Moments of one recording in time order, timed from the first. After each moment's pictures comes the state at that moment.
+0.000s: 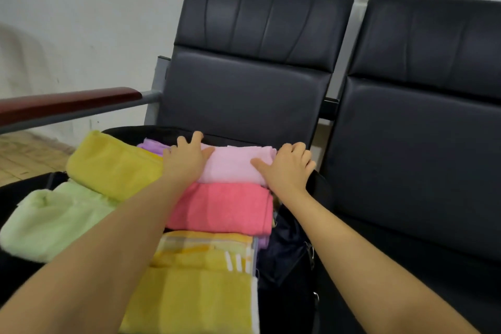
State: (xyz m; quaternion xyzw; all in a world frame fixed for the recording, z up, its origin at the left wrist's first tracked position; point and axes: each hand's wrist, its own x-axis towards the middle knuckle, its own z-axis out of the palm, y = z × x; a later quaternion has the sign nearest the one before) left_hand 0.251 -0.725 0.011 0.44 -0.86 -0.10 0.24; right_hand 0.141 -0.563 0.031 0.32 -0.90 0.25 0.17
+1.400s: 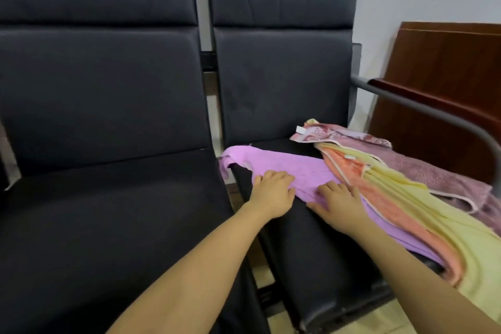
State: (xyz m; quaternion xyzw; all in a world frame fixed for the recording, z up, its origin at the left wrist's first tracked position) left_hand 0.011 0.019 -0.040 -0.13 -0.98 -0.14 0.03; right_hand 0.006 0.198 -0.065 0.11 -0.99 0.01 0.09
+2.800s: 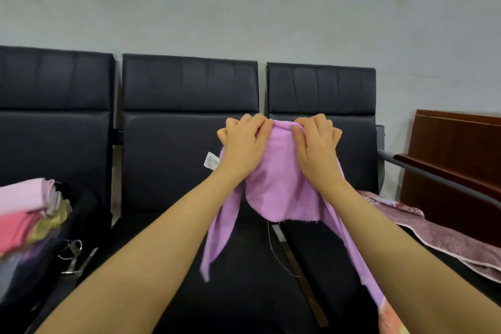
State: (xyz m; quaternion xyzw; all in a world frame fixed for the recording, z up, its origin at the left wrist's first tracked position) left_hand 0.137 -0.132 0.184 -0.04 -0.84 -0.29 0.45; right_hand 0.084 0.010 0.165 0.28 -0.74 0.30 0.53
